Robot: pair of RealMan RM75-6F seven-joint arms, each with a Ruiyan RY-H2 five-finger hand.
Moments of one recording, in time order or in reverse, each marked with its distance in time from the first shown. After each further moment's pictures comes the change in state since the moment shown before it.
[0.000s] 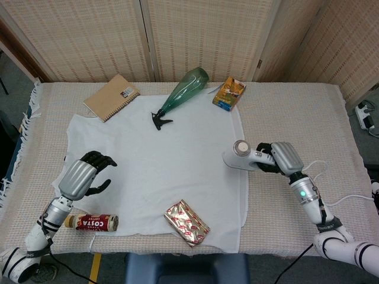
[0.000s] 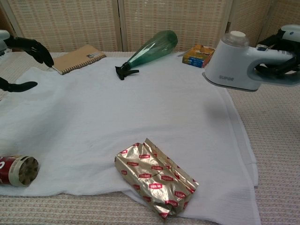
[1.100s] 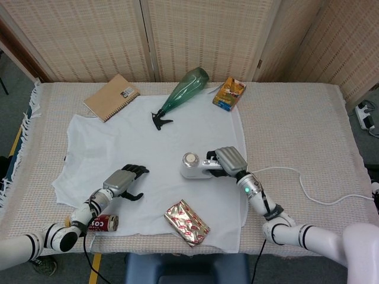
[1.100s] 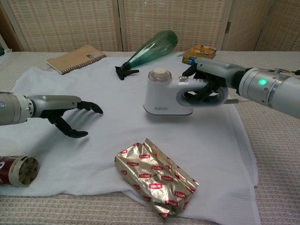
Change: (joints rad) left arm -0.303 -0.135 0.033 0.015 -0.557 -0.610 0.208; right arm 0.233 -0.324 0.024 0.143 0.158 -0.164 -0.286
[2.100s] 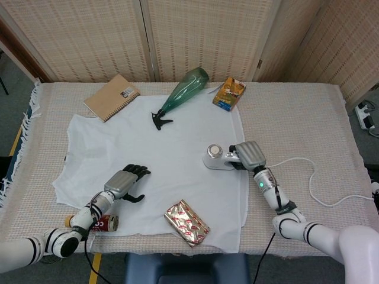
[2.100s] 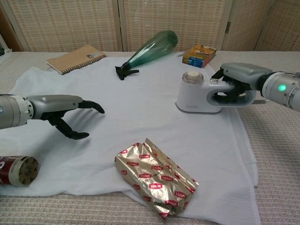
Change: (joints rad) left arm 0.009 -0.010 0.034 -0.029 0.015 0.105 0.055; right arm -0.034 -0.005 -0.047 0.203 0.025 0.002 -0.075
